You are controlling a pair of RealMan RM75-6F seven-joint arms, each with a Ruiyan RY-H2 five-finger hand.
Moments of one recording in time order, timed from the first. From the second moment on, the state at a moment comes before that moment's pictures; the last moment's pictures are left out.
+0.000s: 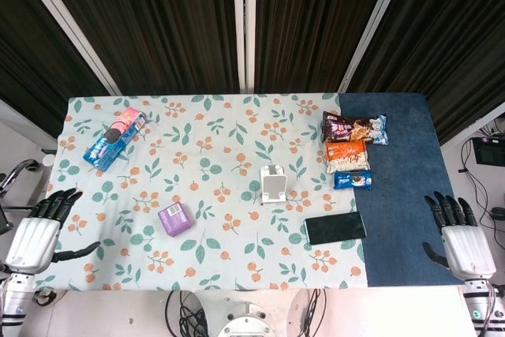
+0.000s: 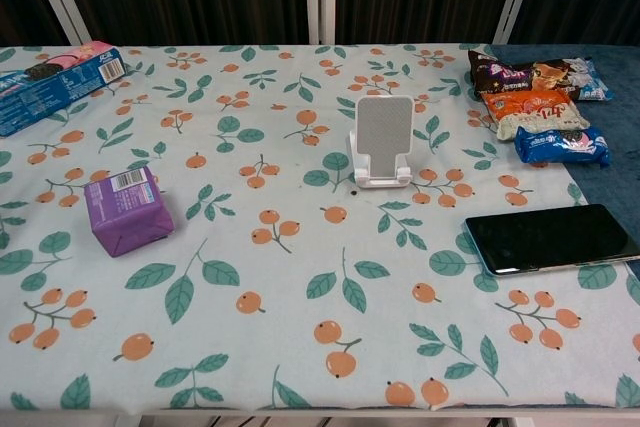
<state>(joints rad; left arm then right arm) -0.12 -1.15 0.00 -1.57 1.59 1.48 0.05 0.06 -1.13 0.01 -1.61 -1.50 1.40 -0.18</state>
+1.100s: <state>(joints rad) -0.13 -1.18 0.01 -1.50 1.58 1.45 0.00 0.42 -1.33 0.01 -1.75 -1.07 1.00 -0.67</state>
